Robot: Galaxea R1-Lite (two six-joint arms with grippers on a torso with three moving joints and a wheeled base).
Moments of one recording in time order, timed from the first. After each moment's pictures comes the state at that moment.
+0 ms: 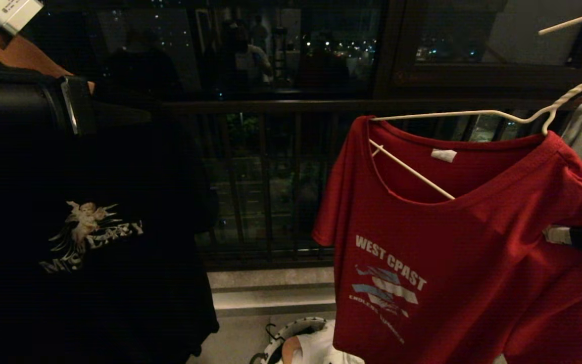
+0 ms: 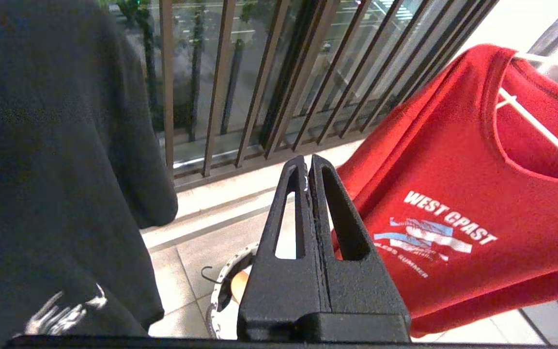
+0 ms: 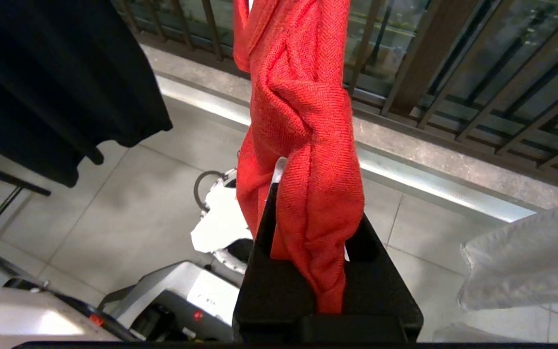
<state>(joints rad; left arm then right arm) -0.17 1.34 -1.29 0.11 -0.37 -0.17 0.29 1.00 -0.96 0.32 0.16 -0.03</state>
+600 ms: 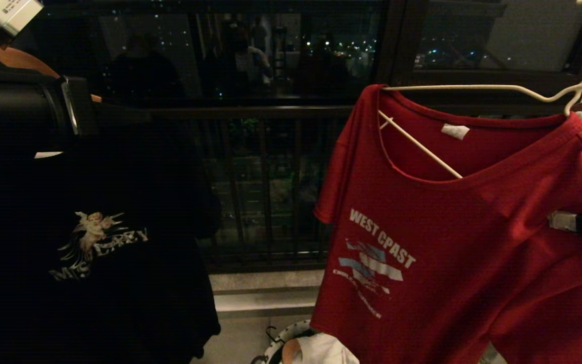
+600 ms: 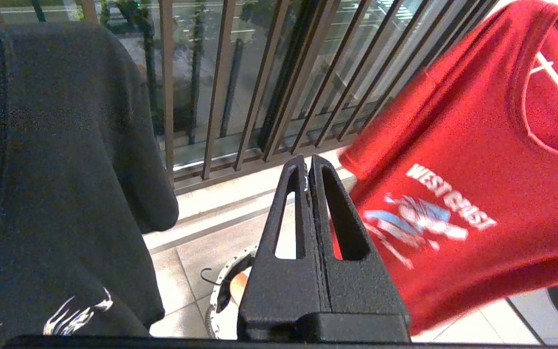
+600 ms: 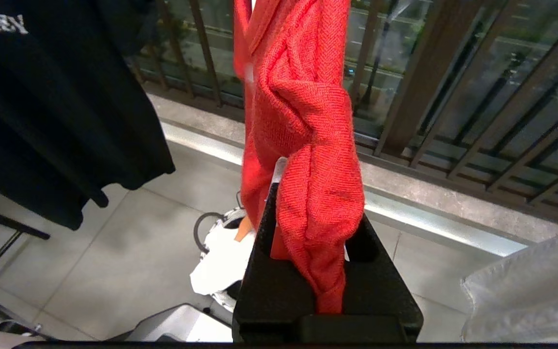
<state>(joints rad) -0.17 1.34 -1.29 0.11 -0.37 -0.17 0.29 0.96 -0.88 0.16 0.15 -0.01</state>
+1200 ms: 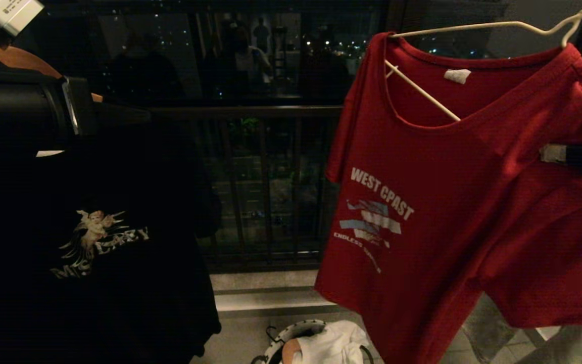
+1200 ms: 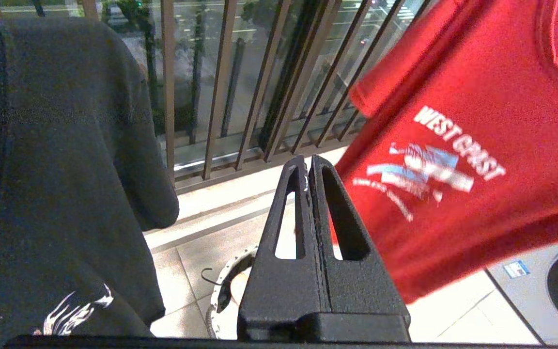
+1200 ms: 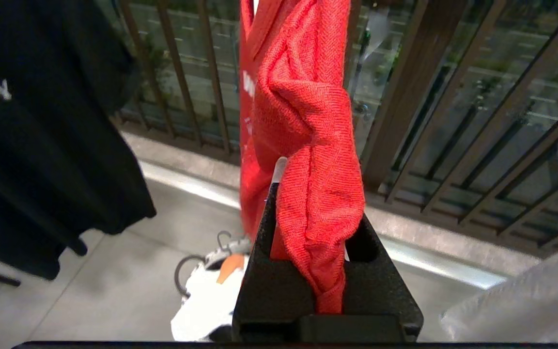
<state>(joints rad) -0.17 1.34 -1.29 0.11 -0.37 -0.17 0.29 1.09 -1.09 0.14 0.09 -0.02</state>
